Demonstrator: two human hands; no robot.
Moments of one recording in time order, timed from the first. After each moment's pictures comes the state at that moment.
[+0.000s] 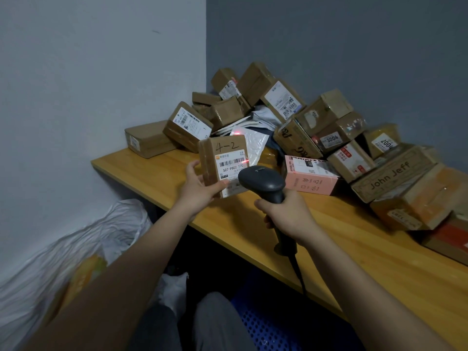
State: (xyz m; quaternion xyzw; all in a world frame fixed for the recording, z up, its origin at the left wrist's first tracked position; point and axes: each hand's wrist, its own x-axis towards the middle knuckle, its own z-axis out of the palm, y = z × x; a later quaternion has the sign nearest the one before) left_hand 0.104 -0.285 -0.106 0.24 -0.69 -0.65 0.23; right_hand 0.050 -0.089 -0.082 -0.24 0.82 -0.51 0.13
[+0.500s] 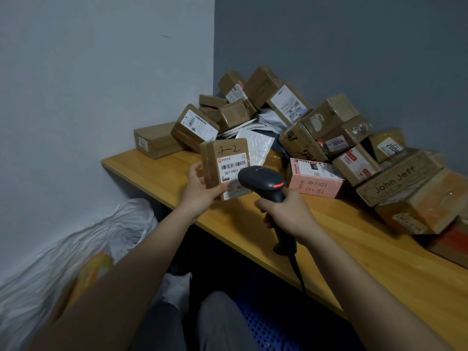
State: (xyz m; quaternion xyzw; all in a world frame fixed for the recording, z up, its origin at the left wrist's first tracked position) left_hand 0.114 -0.292 -0.110 0.24 -0.69 -0.64 0.24; right_hand 0.062 -0.094 -0.071 -0.24 0.81 -0.52 0.16
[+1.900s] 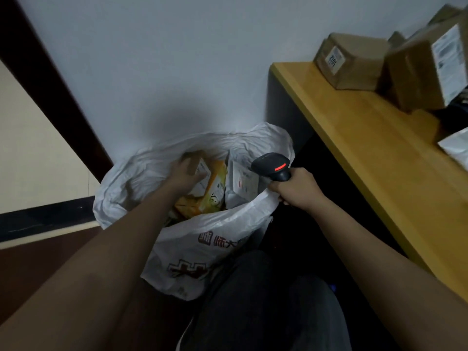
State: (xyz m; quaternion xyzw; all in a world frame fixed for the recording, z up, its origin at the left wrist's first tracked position) left_hand 0.362 -0.538 -0.349 0.57 -0.65 -0.48 0.15; right_hand 0.138 -0.394 -0.238 -0.43 0.83 -0.23 0.27
